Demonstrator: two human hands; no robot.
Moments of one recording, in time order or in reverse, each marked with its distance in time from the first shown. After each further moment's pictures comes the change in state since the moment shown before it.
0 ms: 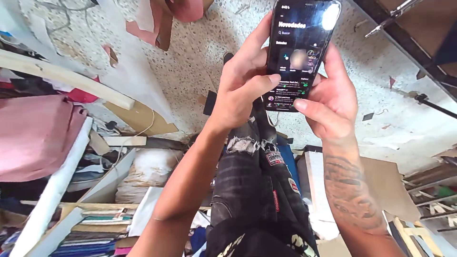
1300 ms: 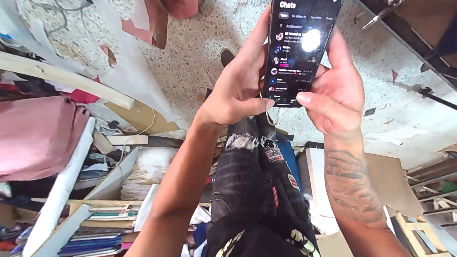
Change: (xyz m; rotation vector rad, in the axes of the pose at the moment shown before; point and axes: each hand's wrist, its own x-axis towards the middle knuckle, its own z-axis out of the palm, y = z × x) left_hand 0.002 -0.009 0.000 -0.172 -0.266 -0.064; right_hand -0.006 -0.011 -0.017 0.044 -0.014 -0.017
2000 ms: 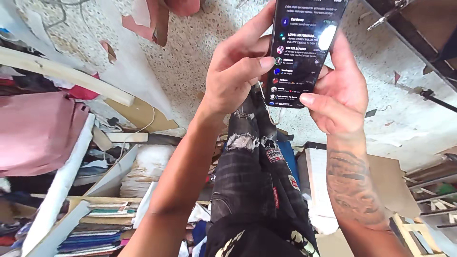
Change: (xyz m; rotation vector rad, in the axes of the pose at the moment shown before) left_hand 0.018 -0.004 -0.017 -0.021 0.152 0.097; right_hand 0.003 0.004 -0.005 -0.037 -0.022 0.020
